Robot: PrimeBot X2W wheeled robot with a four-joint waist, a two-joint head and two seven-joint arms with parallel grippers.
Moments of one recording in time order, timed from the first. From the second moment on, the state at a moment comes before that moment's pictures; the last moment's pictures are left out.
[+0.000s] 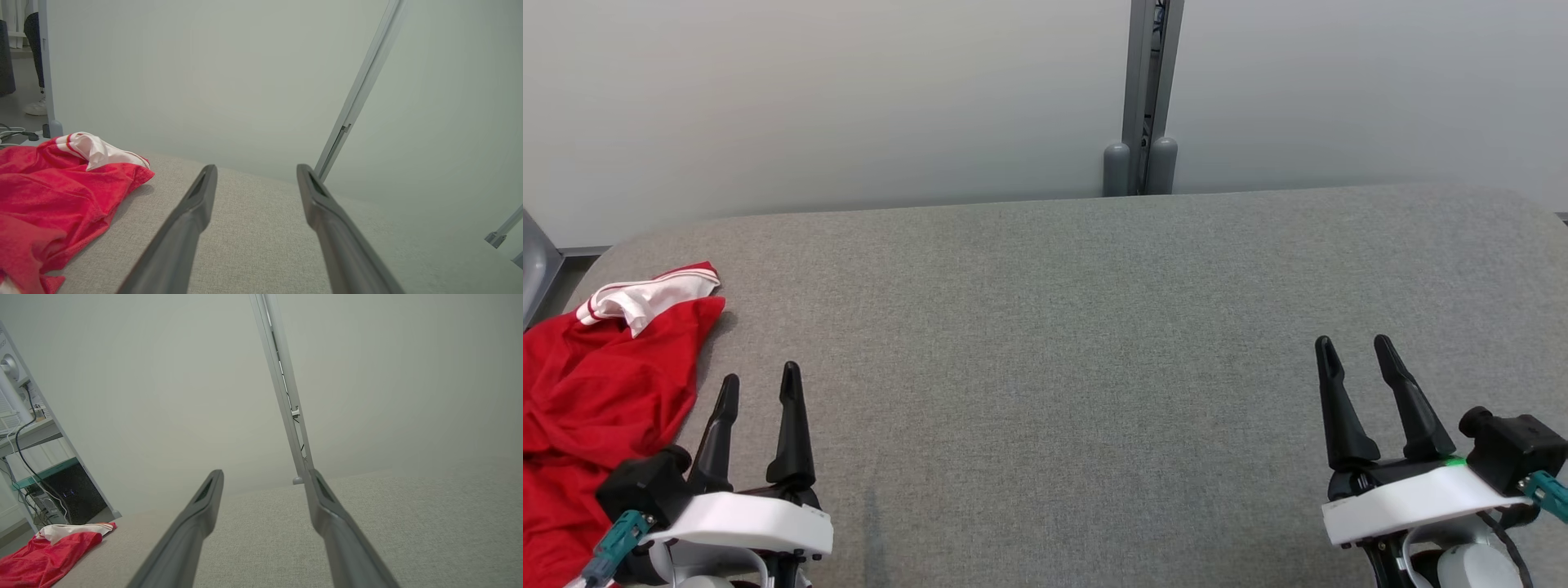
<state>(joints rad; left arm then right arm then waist) -0.06 0.04 0.04 0.20 -0.40 -0.04 -0.19 -0.09 -0.04 0.08 0.12 0.38 0.13 -0.19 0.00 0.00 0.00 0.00</state>
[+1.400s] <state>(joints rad) -0.07 0.05 0.03 0.19 -0.15 -0.01 -0.26 -0.10 -0.05 0.11 0.11 0.12 0.13 -0.26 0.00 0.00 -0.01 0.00</state>
